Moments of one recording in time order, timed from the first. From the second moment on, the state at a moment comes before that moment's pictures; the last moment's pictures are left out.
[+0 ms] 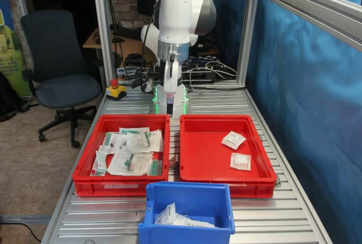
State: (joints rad) arm -0.03 -0.10 0.04 -2.25 -0.12 2.24 2.49
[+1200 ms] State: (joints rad) arm 0.08 -0.01 0.05 -2.26 -0.09 2.30 2.49
